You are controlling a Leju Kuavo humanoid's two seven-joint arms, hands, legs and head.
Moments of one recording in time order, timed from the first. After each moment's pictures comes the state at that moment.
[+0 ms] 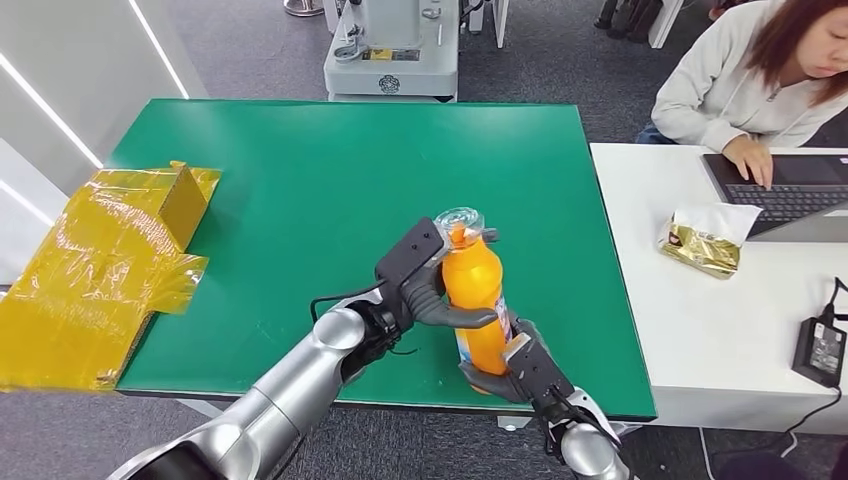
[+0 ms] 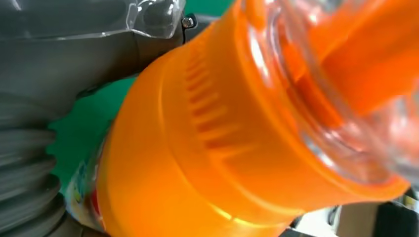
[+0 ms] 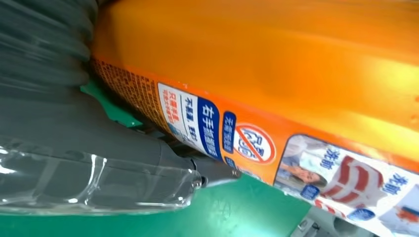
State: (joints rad) left arm -0.68 -0.25 -0.69 -0.60 0.25 -0.27 -0.29; right arm -0.13 -0.07 0.43 -1.29 0.19 0.02 -0.29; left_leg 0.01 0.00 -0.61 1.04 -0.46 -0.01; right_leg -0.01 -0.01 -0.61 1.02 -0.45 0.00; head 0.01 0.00
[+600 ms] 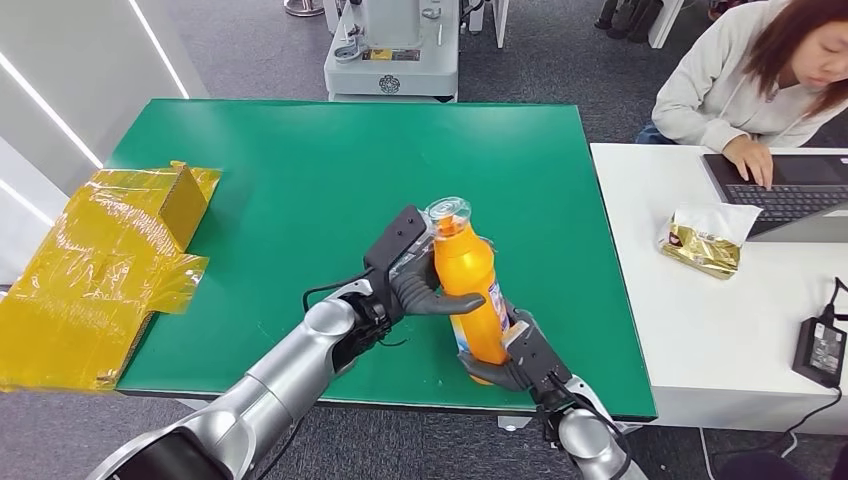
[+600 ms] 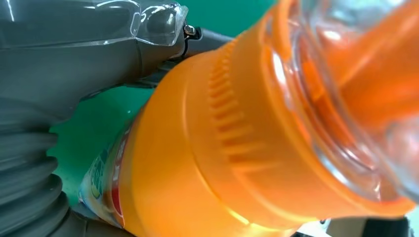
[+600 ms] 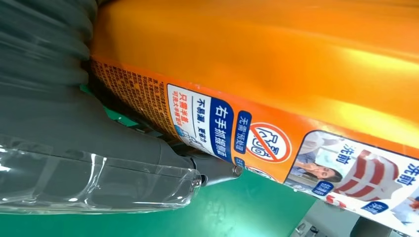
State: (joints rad) left arm -0.72 -0.23 -0.70 -0.53 0.37 -0.30 -0.29; right arm -0.19 -0.07 0.44 -1.22 0.15 0.03 -0.32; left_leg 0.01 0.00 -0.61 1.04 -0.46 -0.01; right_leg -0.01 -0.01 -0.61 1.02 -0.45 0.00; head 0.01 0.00
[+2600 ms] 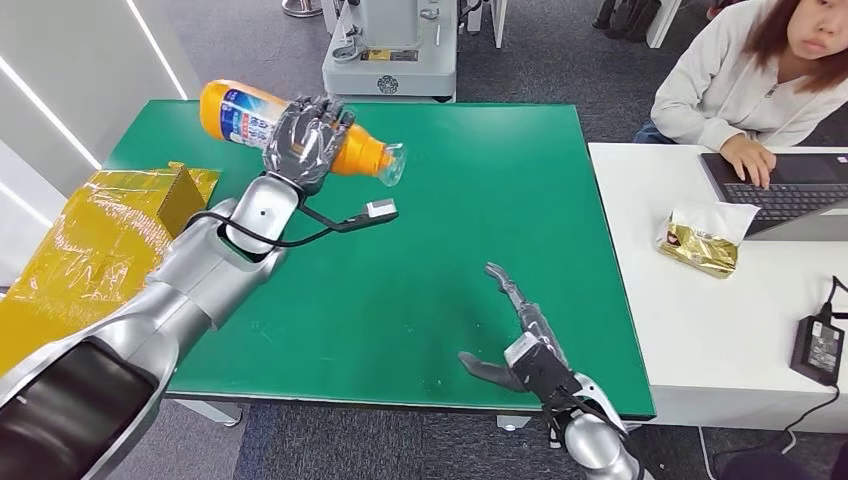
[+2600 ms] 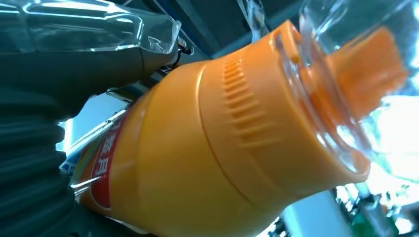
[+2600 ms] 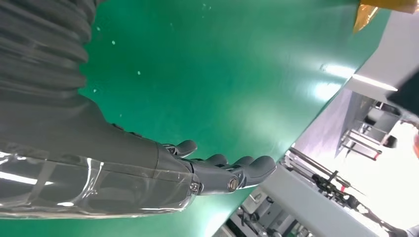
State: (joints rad) left arm -1.05 0.03 -0.87 -0.43 -1.42 0.48 0.11; right arm -0.14 -0.09 0.44 -1.38 0.24 0.00 -0.36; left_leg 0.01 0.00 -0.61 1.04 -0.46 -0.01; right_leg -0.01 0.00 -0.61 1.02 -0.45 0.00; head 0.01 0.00
